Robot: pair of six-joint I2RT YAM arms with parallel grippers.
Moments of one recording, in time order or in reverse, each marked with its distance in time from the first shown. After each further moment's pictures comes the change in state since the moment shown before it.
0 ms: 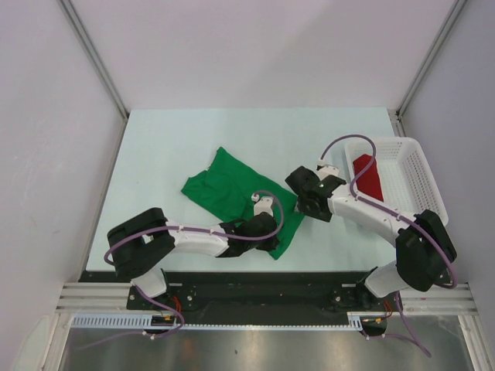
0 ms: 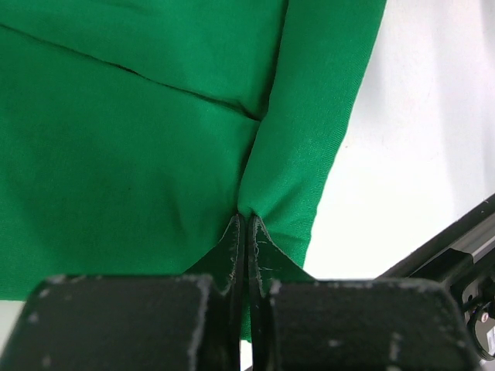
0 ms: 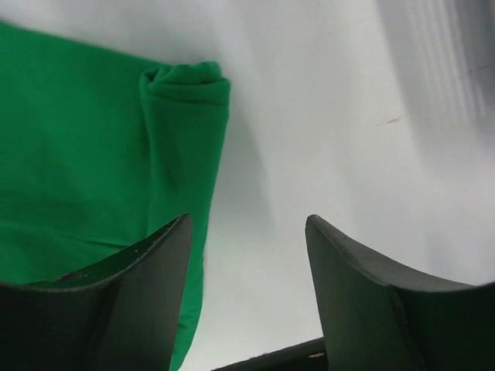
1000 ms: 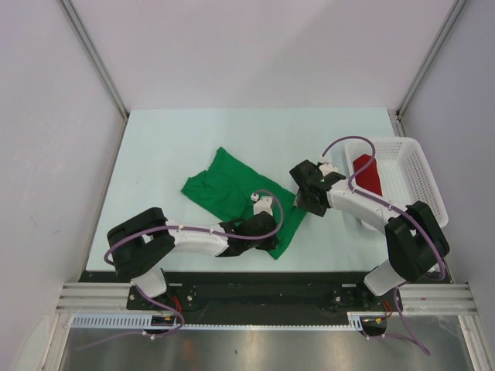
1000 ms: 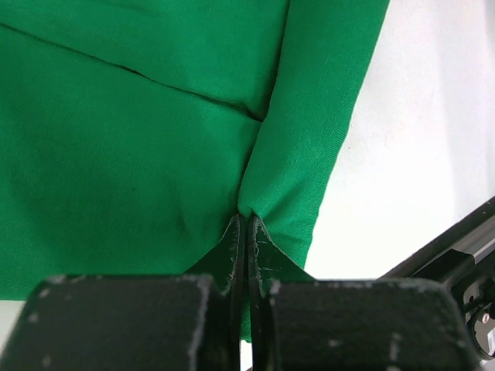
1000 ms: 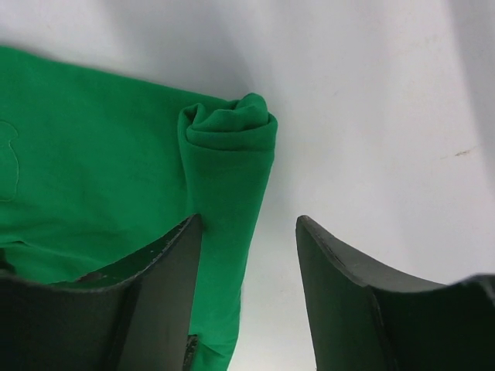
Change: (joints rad) left arm 0.013 0.000 0.004 -0.010 0.005 0.002; right arm -0.078 0.069 -0.021 0.173 -0.129 -0.034
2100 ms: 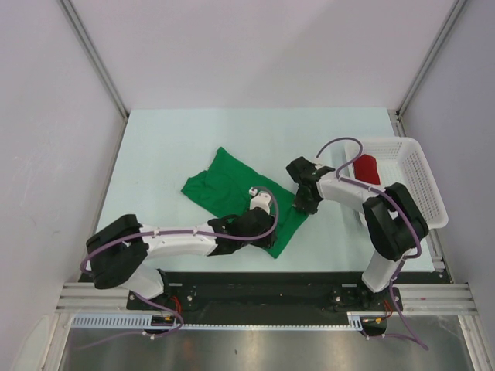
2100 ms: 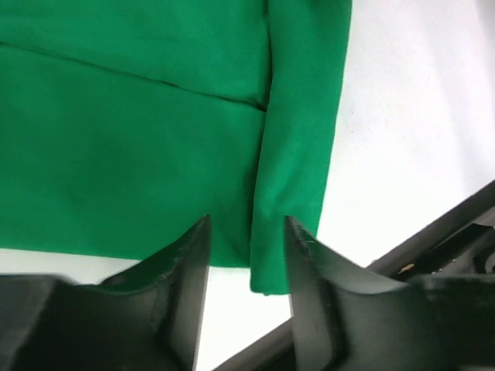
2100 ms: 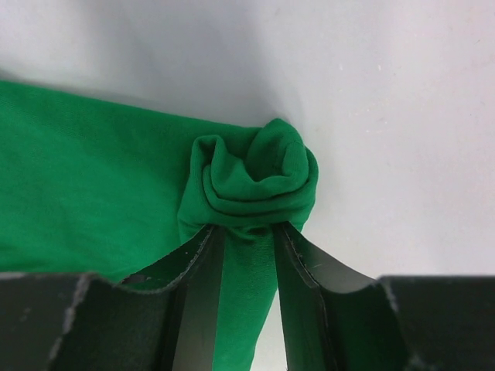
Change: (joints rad) left arm 0.004 -0.144 0.003 -0.138 -0.031 0.141; right arm -0.051 0.182 0.058 0.045 -0.097 -0.012
